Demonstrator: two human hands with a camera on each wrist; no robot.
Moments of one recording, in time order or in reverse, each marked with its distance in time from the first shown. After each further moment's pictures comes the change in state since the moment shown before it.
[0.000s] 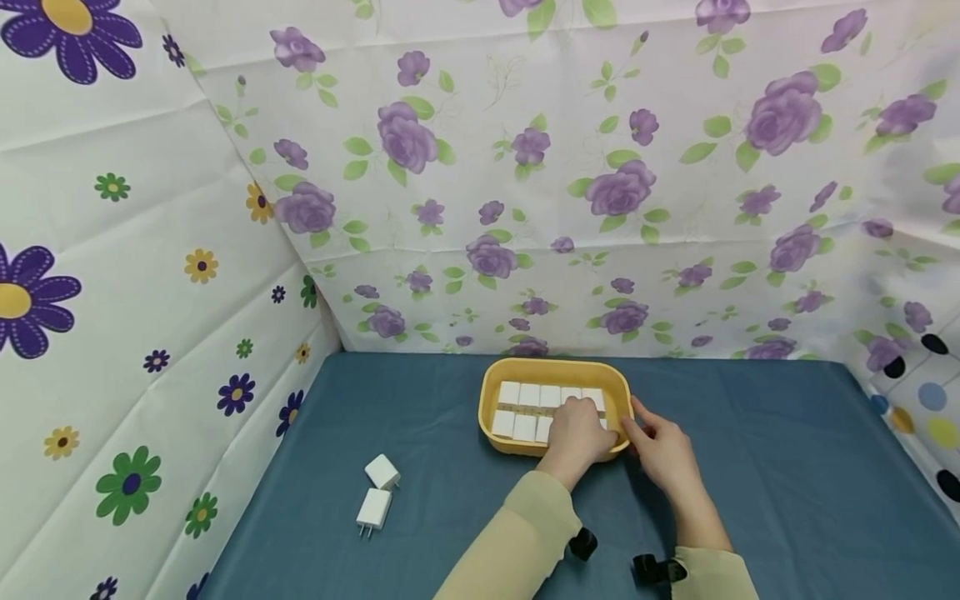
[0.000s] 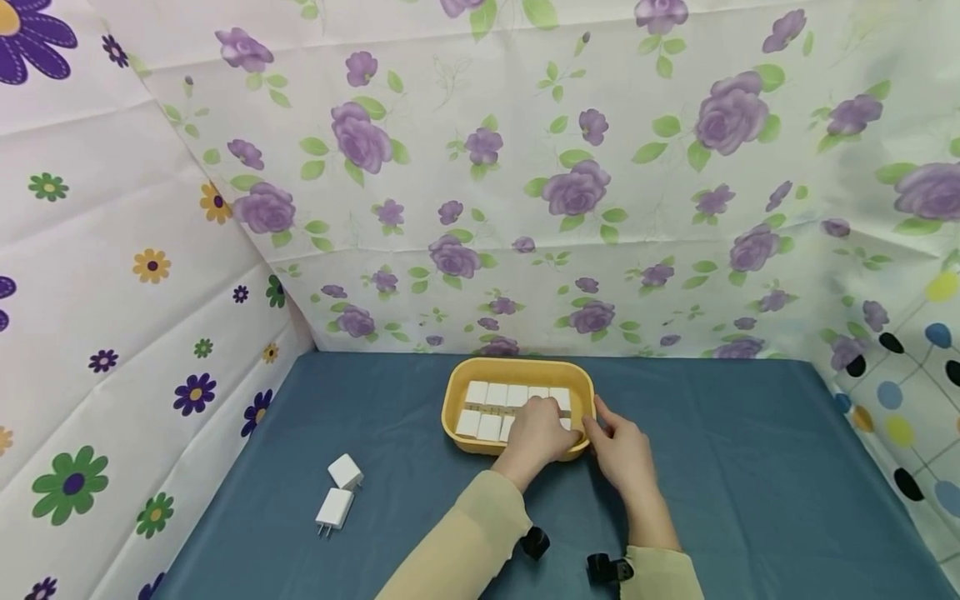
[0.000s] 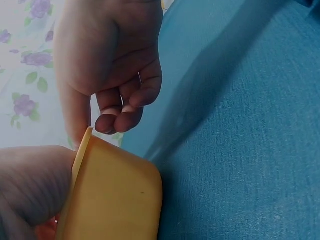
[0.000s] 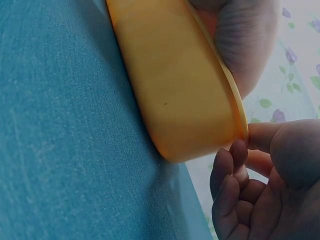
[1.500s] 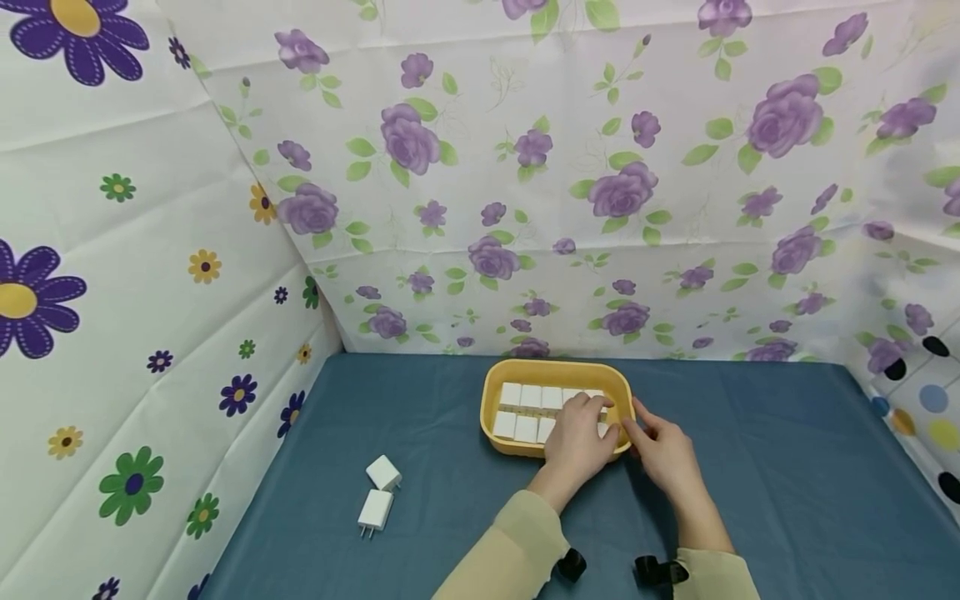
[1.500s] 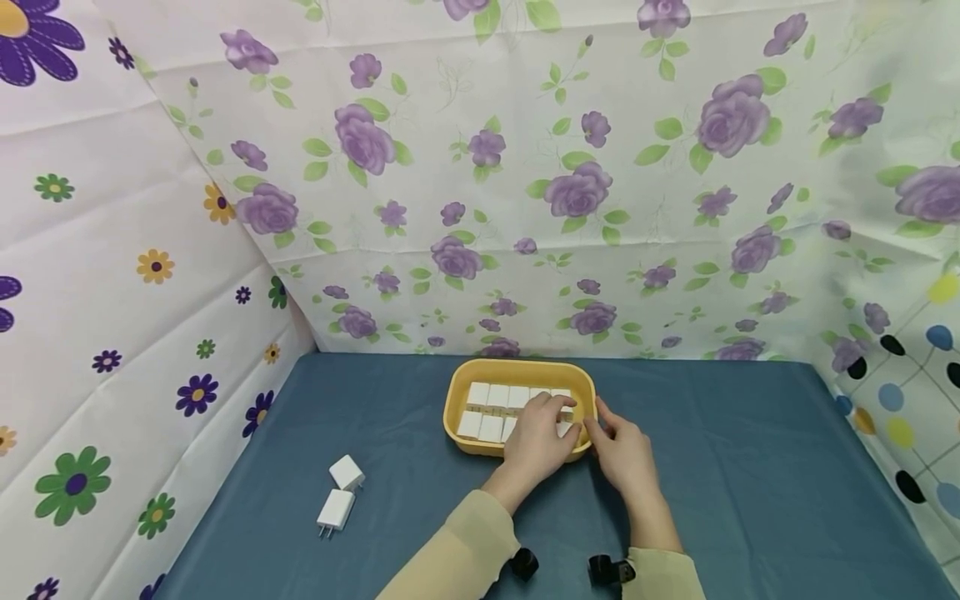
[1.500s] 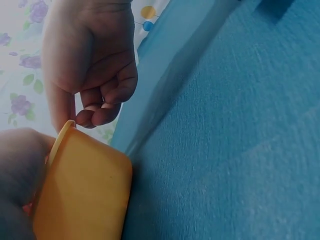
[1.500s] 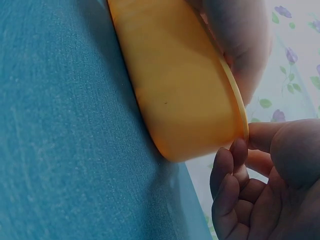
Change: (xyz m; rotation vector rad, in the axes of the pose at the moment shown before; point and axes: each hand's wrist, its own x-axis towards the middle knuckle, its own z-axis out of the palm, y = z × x) left_hand -0.017 -0.018 0.009 -0.127 0.239 0.278; right_hand 0.000 0.000 -0.001 -0.001 -0.005 -0.016
